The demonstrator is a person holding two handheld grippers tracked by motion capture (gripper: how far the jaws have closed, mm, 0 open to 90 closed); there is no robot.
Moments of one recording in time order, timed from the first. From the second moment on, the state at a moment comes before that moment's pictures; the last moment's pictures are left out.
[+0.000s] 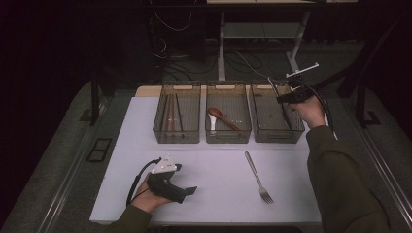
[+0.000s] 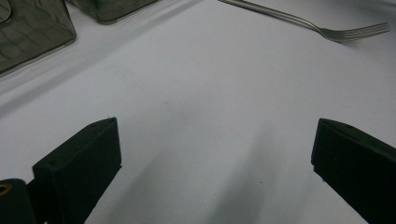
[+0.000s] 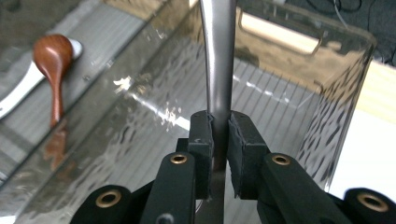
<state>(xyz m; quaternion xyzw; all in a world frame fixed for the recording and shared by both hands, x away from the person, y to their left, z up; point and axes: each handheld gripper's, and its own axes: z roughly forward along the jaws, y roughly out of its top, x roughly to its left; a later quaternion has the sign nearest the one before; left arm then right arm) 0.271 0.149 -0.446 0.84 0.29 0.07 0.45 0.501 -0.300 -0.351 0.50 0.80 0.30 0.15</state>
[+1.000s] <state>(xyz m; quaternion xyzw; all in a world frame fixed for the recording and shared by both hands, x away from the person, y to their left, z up) 0.271 0.150 -0.446 0.84 0.29 0.07 0.45 0.492 -0.293 -0.358 0.49 0.80 0.33 0.13</state>
